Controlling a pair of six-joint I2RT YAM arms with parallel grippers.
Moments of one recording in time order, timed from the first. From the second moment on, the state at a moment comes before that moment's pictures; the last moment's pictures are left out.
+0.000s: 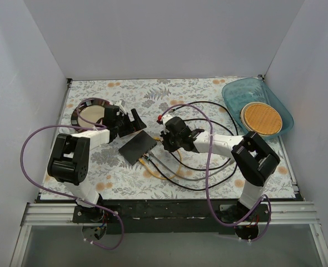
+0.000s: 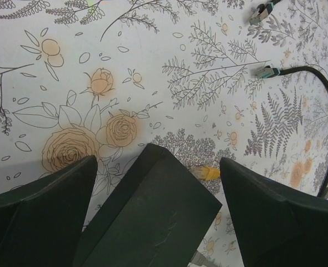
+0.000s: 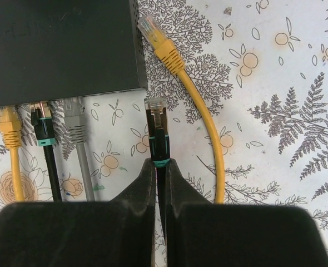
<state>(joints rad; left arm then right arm) -0.21 1.69 0.85 0.15 0.31 -0.56 0.84 1.76 1.06 -0.12 -0.02 0.21</state>
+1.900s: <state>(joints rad) -0.21 1.76 0.90 0.14 0.36 -0.54 1.00 1.99 1.37 -0.41 0.16 0.19</state>
